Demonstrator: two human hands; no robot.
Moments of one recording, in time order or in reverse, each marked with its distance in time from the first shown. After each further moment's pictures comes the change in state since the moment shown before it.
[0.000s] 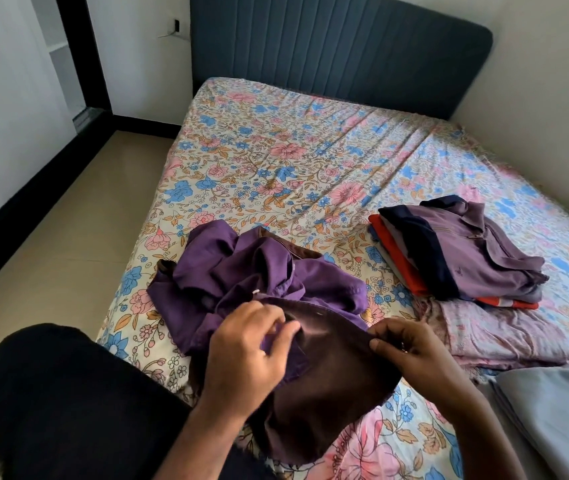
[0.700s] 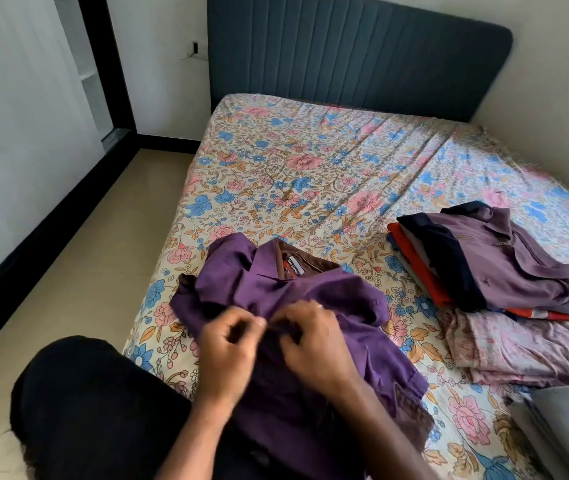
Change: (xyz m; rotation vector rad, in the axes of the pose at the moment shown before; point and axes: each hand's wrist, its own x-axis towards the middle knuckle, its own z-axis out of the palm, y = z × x) left_hand 0.004 -0.038 -0.013 -0.387 -0.008 -0.684; right_hand 0.065 -0.060 0.129 -0.257 0.148 -0.387
